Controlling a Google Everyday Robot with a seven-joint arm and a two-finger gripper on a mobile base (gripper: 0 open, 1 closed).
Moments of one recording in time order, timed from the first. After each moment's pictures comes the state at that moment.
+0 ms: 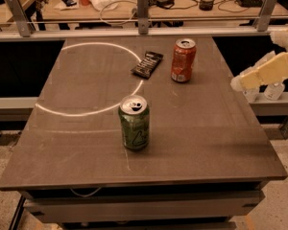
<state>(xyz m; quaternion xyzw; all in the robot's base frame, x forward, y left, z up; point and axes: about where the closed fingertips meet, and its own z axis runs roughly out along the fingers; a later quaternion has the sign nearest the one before) 0.512 -0.239 0.976 -0.38 0.82 0.11 0.42</state>
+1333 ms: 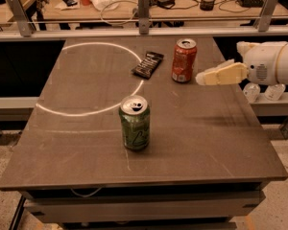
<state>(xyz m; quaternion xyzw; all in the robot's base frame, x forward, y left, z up) 0.584 -0.201 0.927 -0.32 0.77 0.18 0.52</state>
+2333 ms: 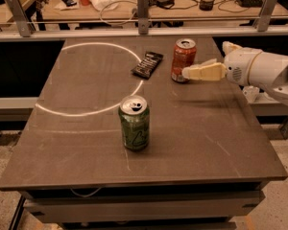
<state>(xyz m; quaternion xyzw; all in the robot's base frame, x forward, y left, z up) 0.642 -0.184 0.902 -0.28 0.73 0.20 0.59</state>
